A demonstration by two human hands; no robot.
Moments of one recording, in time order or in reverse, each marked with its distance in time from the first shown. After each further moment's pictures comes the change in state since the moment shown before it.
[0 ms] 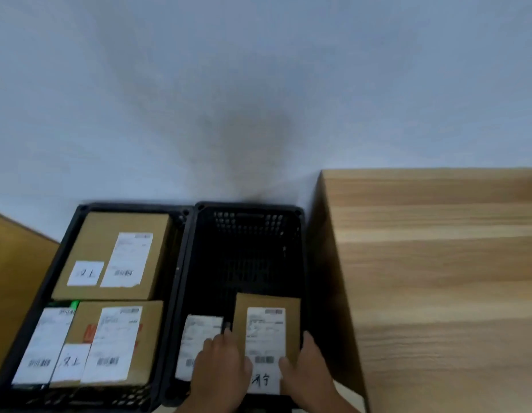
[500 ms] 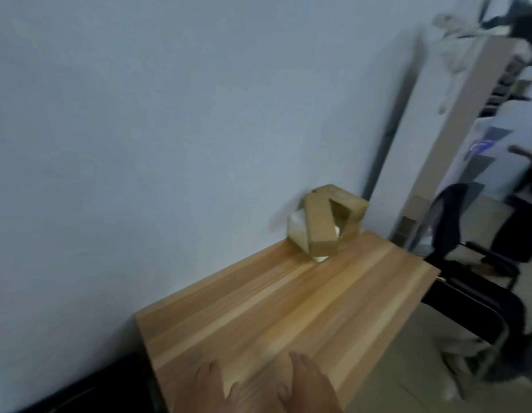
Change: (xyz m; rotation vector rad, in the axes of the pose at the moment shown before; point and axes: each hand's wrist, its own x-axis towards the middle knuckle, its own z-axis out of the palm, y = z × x) left_hand -0.137 0.327 -0.113 0.112 0.322 0.682; right_hand -0.179 0.147 -0.283 -0.116 0.739 -0.126
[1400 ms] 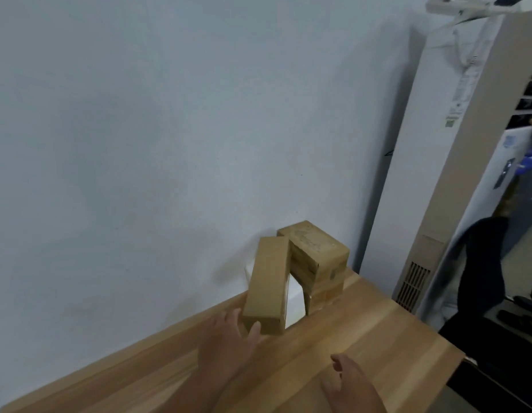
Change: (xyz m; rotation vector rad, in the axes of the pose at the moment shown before) left_hand 0.312 0.326 0.046 -0.236 0.180 -0.127; right_hand 0.295 0.288 -0.201 0.307 0.082 0.105
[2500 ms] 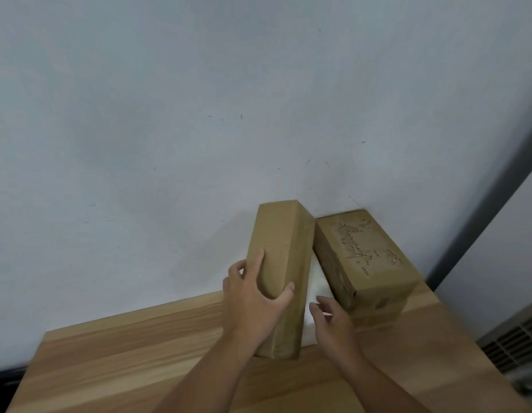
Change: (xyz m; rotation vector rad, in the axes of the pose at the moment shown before) left_hand 0.150 0.095 0.063 -0.042 0.287 -0.216; right_hand 0.254 -0.056 0.016 0.443 -0.355 -0.144
